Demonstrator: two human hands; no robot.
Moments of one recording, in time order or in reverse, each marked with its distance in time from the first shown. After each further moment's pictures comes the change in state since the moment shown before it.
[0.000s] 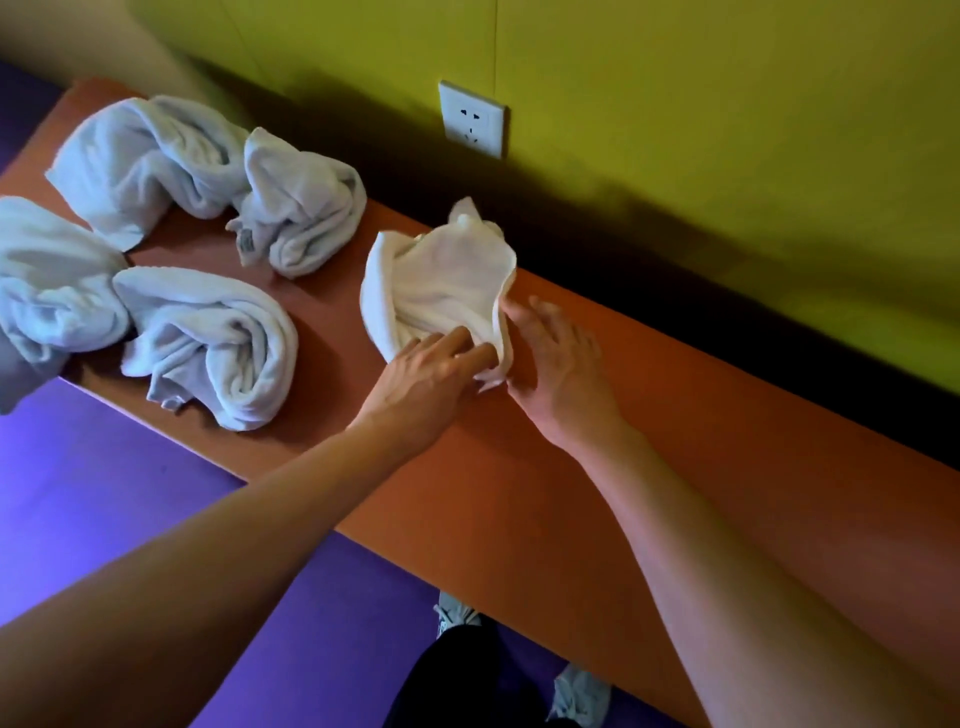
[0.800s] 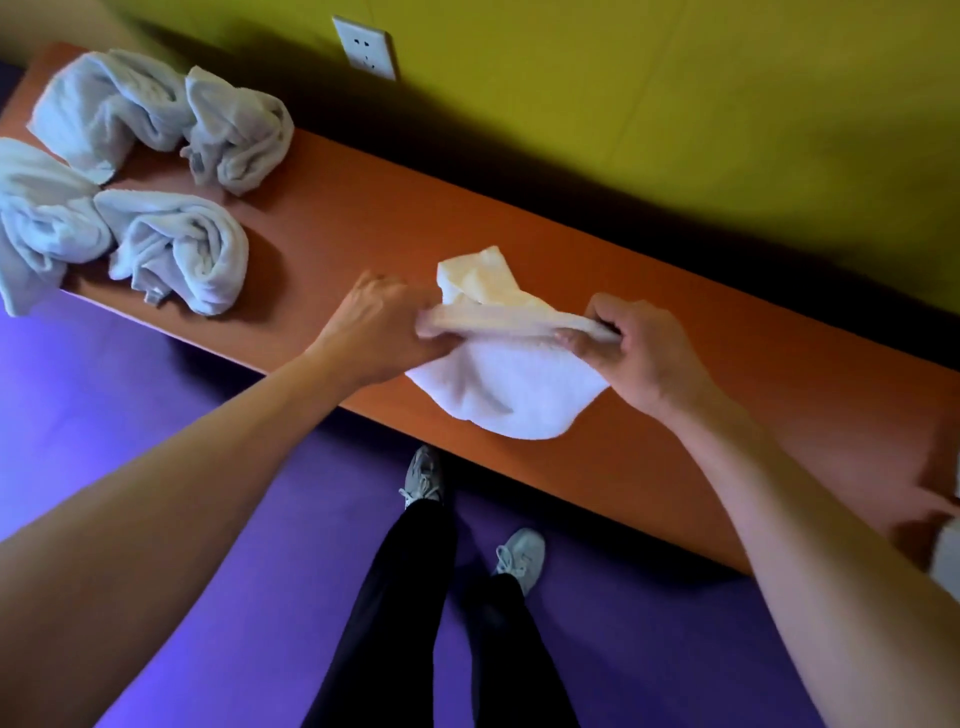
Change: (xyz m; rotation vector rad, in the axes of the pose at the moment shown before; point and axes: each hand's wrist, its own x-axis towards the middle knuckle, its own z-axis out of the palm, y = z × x) left_hand -0.085 0.184 -0.056 -0.052 -0.125 -0.035; right_hand -0.257 0.084 -0.167 0.228 0.000 -0.030
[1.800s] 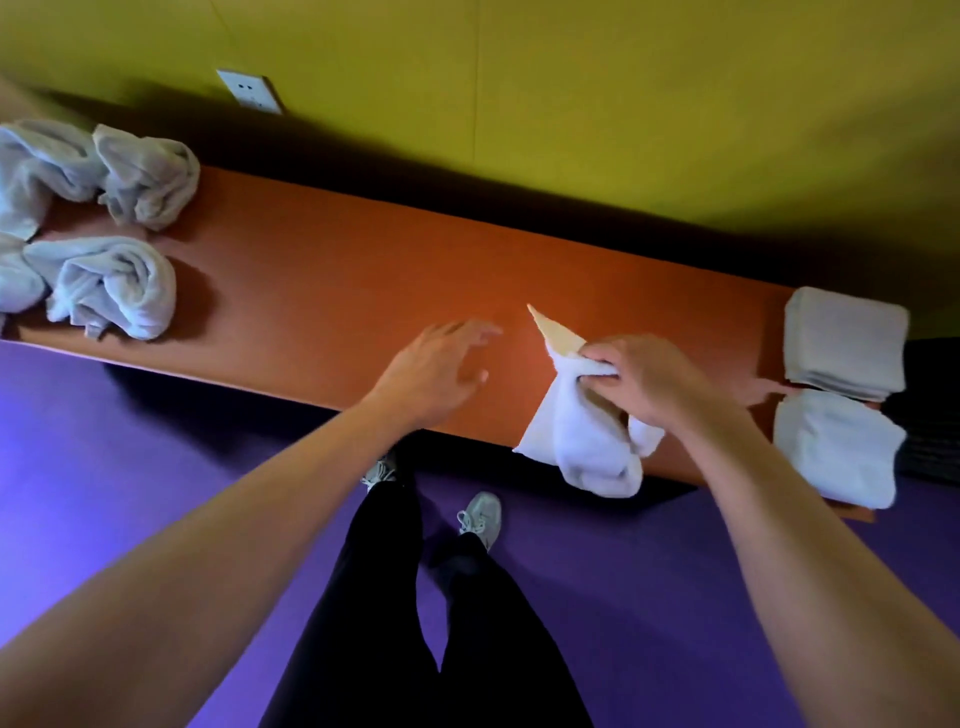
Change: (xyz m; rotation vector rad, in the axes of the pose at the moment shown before) left_hand -0.044 0.205 0.012 -0.237 -0.271 0.053; right_hand -0.174 0.021 -0.107 -0.326 -0.227 0.250
